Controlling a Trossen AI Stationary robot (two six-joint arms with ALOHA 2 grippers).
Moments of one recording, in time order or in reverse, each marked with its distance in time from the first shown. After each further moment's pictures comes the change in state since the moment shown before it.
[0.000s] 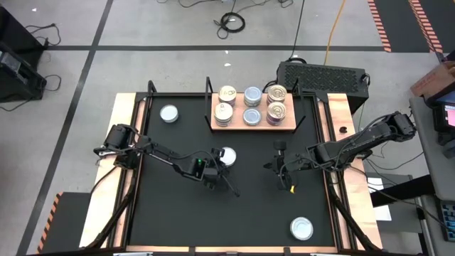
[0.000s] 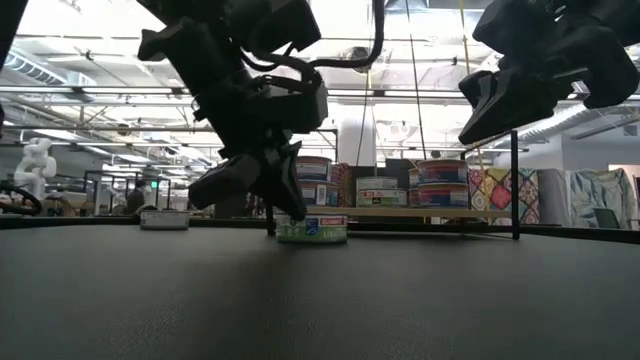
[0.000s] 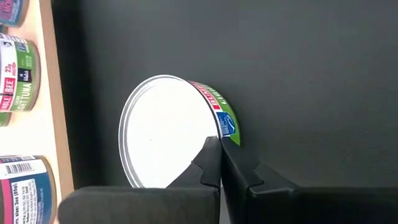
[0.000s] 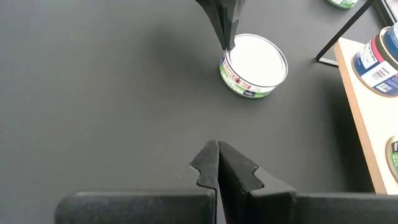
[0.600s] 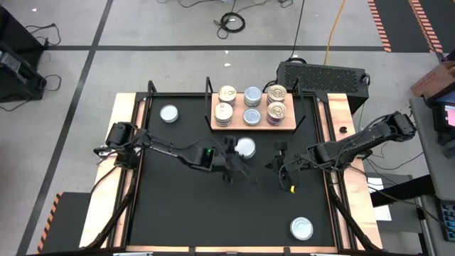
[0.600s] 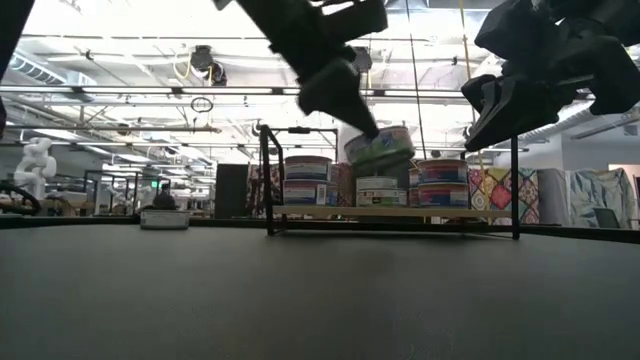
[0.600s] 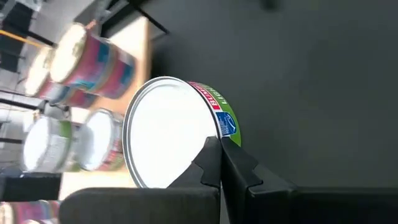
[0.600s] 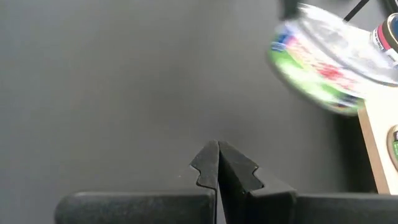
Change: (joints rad) left arm 0.067 0.003 0.282 -0.011 0.014 0.023; right arm 0.000 0.000 0.000 -0.047 0.001 -0.002
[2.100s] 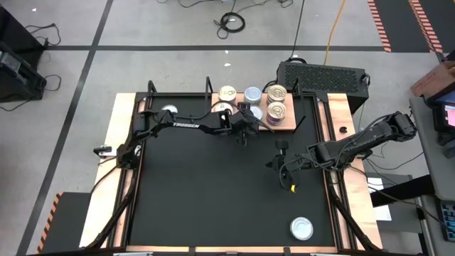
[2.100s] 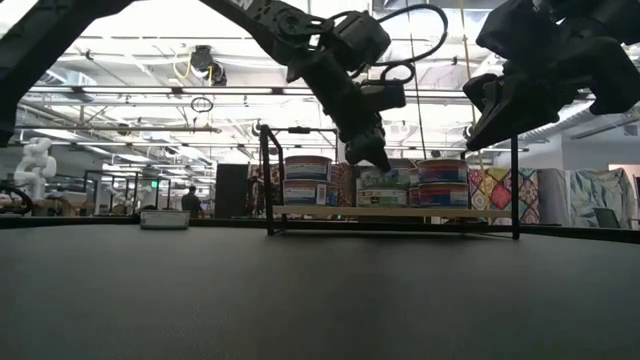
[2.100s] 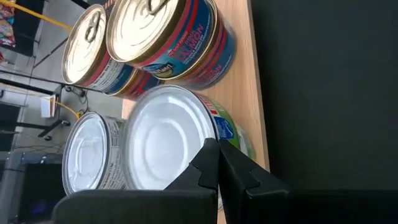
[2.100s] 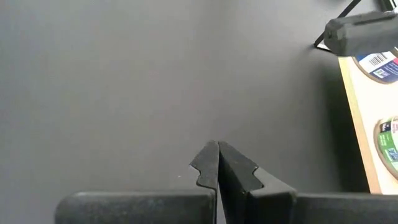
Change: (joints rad) left arm 0.347 0.221 0.262 0.026 0.158 0.265; right arm -0.005 -0.017 0.000 -0.023 0.008 -0.006
